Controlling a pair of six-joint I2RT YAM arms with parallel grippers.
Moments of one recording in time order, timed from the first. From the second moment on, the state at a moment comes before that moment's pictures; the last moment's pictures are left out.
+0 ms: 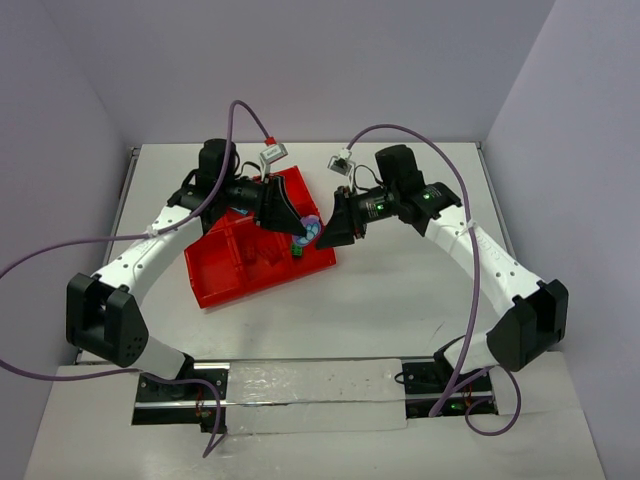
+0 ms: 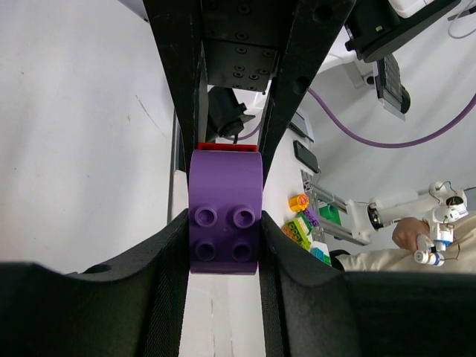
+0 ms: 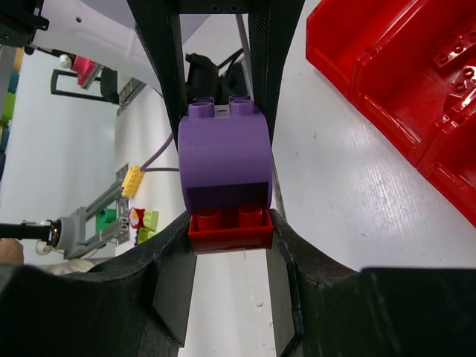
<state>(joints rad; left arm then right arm) -0.43 1.49 1.26 -0.17 1.34 -0.43 0.49 1.41 1.33 -0.58 -1.05 0.17</state>
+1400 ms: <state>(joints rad) -0.18 0.95 0.91 -0.75 -0.02 -0.68 0.68 1.63 1.40 -0.42 -0.45 0.48</state>
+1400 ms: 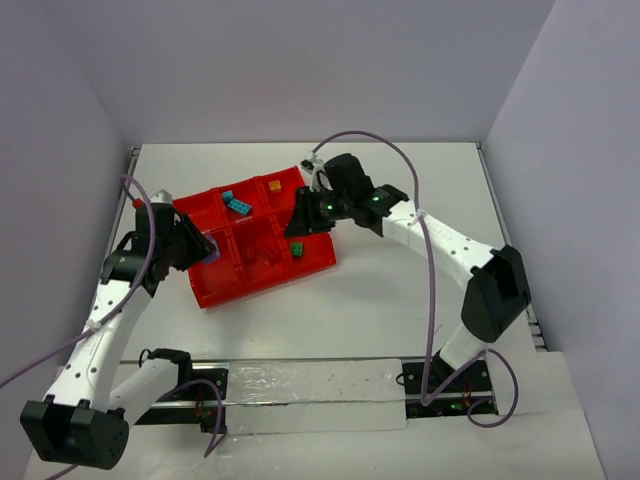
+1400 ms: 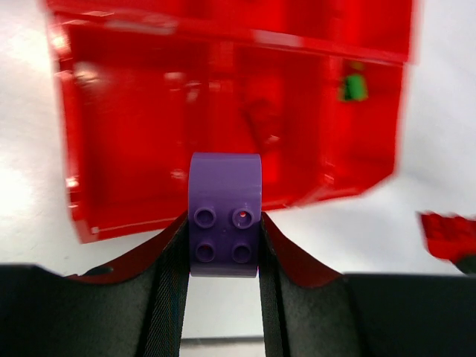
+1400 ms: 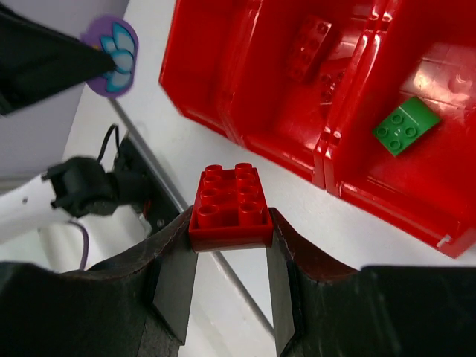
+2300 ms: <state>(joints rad) -0.18 1.11 1.01 -0.70 -0.22 -0.69 0.82 2.04 1.84 -0.50 -0.19 0.54</state>
